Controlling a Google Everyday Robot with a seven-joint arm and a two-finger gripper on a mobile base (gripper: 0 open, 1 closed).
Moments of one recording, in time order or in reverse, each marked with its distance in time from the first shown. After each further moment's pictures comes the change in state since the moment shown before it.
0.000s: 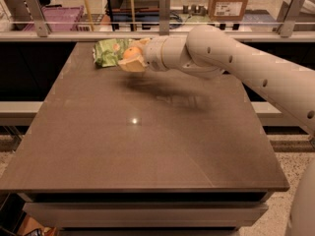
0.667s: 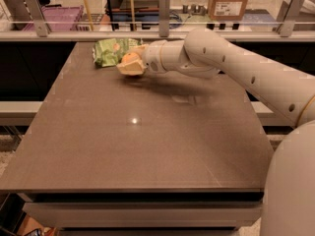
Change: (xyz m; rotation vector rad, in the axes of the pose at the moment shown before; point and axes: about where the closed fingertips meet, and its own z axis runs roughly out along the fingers) arm 0.021 -0.001 0.021 -0.078 -0.002 0.123
